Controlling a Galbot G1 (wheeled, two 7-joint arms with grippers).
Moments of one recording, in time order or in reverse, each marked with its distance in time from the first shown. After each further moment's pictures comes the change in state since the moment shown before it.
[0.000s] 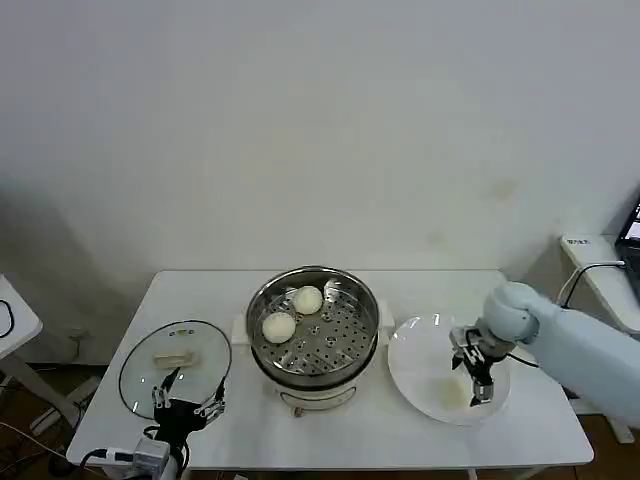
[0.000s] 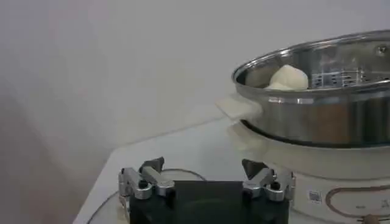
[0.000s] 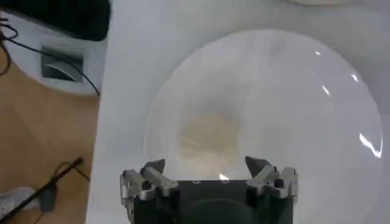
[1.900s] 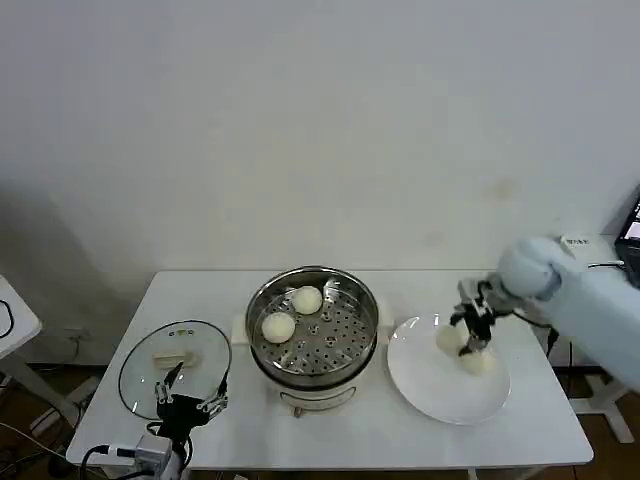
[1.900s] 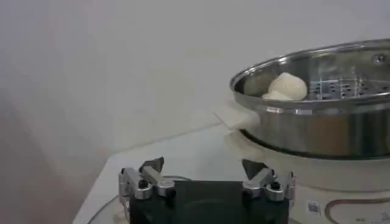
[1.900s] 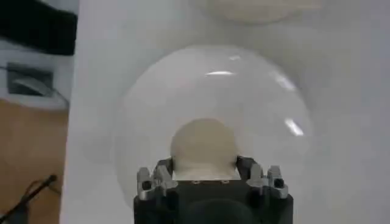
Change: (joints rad) left arm -0.013 -0.012 0.002 -0.008 -0.005 -0.001 0.002; right arm 0.261 -0.012 0.048 0.042 0.153 -0.034 -0.026
